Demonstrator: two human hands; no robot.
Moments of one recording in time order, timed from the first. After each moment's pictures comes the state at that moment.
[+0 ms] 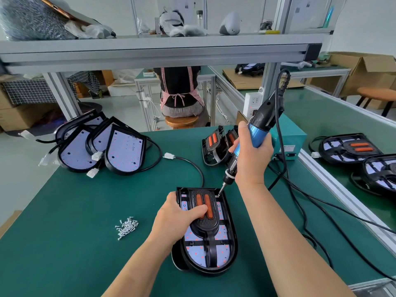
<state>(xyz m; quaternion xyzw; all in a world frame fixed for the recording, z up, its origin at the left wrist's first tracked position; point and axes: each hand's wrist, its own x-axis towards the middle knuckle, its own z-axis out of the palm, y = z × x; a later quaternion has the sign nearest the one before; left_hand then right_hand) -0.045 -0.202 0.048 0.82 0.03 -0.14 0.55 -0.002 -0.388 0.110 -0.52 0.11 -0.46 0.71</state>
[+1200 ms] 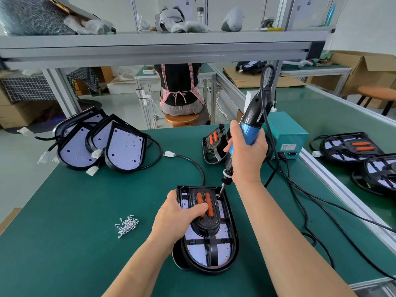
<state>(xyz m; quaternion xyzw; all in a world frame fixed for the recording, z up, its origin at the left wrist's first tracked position) -0.043 -0.202 0.042 0.80 0.02 -0.15 0.58 0.003 -0.380 0.109 -0.56 0.10 -0.44 0.70</state>
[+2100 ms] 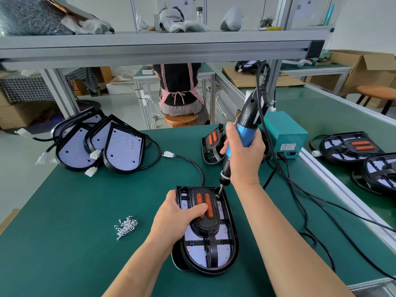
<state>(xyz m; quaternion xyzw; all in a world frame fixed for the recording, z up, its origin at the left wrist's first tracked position) -0.044 -0.201 0.047 0.80 0.02 -0.15 0.58 -0.004 -0.375 0.110 -0.56 0.05 -0.41 0.71</state>
